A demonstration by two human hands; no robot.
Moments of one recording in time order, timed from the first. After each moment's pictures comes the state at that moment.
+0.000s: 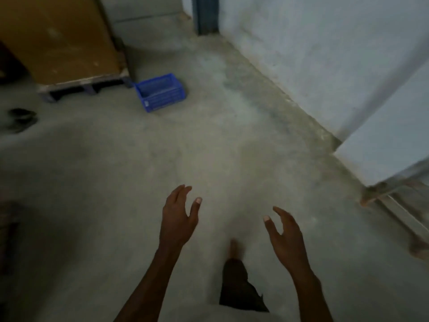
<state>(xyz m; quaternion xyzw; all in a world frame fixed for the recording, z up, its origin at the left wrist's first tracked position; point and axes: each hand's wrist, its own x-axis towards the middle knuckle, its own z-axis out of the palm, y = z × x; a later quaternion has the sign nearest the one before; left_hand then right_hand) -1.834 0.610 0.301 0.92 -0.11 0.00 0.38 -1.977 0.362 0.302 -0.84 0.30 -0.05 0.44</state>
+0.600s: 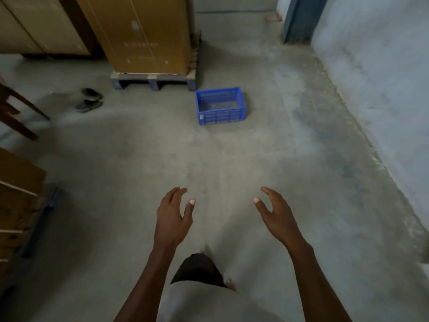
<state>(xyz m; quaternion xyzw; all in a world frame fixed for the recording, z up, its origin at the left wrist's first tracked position) -1.401 0.606 0.295 0.93 0.08 0.04 0.36 -1.378 0.314 0.295 -0.90 0.05 0.08 0.42</state>
